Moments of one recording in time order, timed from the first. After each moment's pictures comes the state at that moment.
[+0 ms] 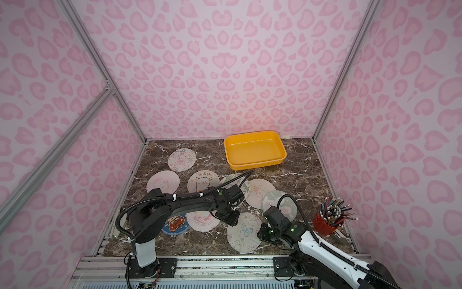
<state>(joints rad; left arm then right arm) -1.00 1.92 1.25 -0.70 0.20 -0.46 0.70 0.82 0.31 -0.63 -0.20 0.93</state>
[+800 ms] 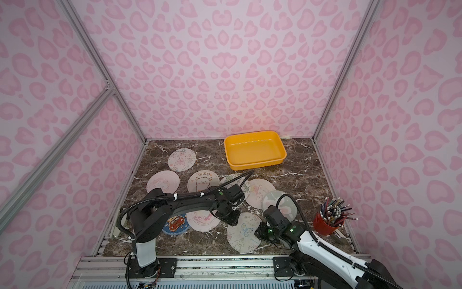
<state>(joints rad) -1.00 1.93 1.27 -0.72 0.21 -0.45 0.70 0.84 0.28 -0.53 -0.22 0.95</state>
